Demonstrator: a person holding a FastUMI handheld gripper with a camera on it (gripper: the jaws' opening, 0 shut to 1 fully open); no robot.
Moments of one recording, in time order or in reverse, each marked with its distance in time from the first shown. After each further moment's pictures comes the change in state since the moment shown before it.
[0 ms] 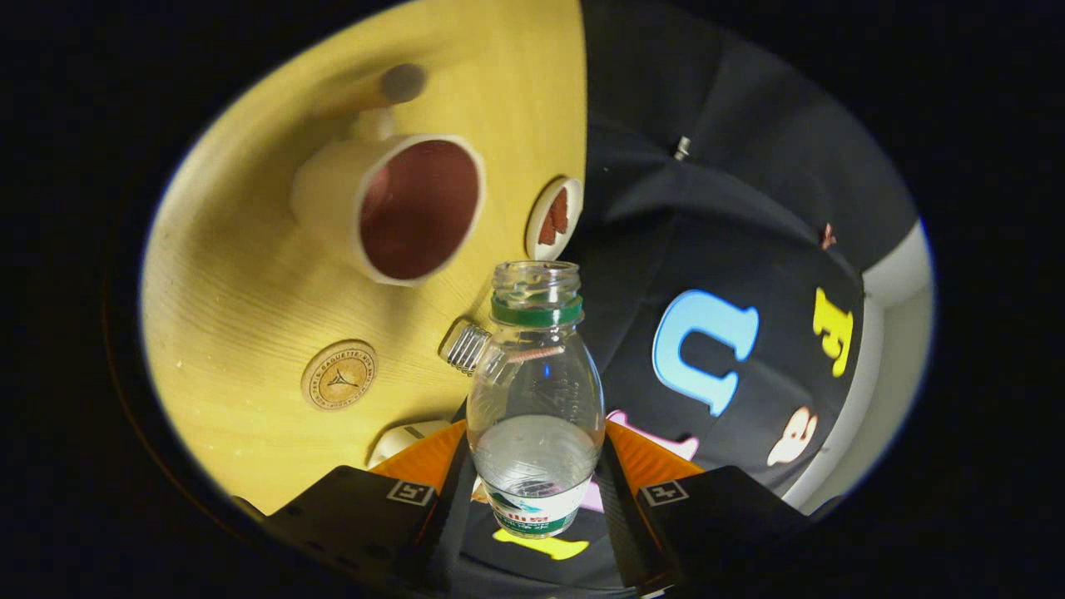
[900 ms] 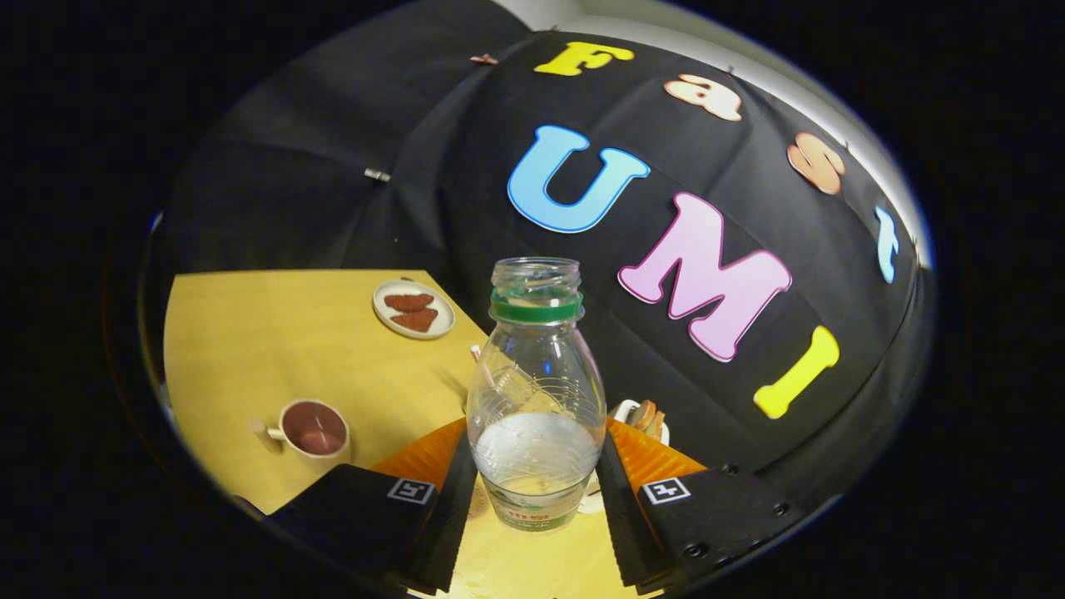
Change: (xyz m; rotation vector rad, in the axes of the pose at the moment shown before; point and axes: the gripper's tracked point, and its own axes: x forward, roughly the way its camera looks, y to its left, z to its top) arm -0.026 -0.053 -0.062 1.377 -0.100 0.094
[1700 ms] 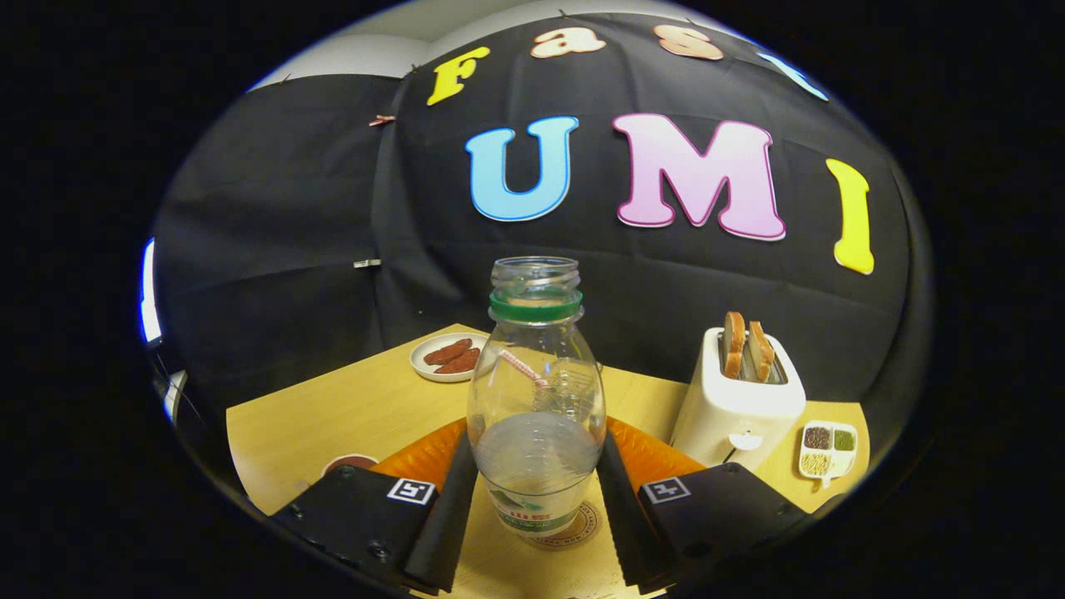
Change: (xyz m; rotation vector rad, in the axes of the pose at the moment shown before) arm 0.073 0.015 -0.075 0.456 -0.057 0.137
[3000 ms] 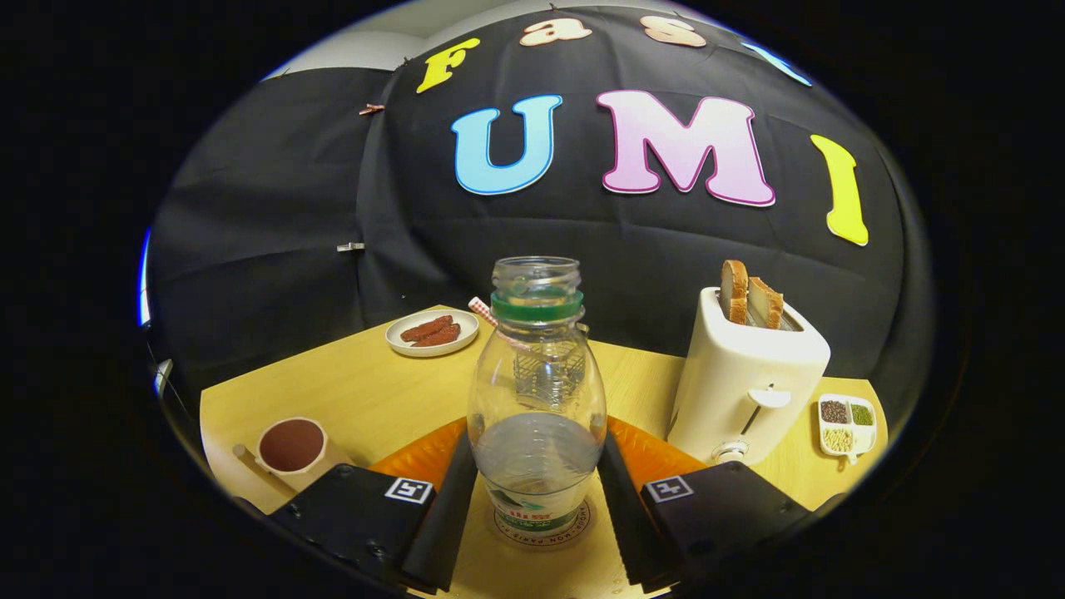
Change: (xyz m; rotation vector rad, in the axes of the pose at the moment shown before) arm 0.024 -0.011 -0.055 -0.047 0.001 -0.019
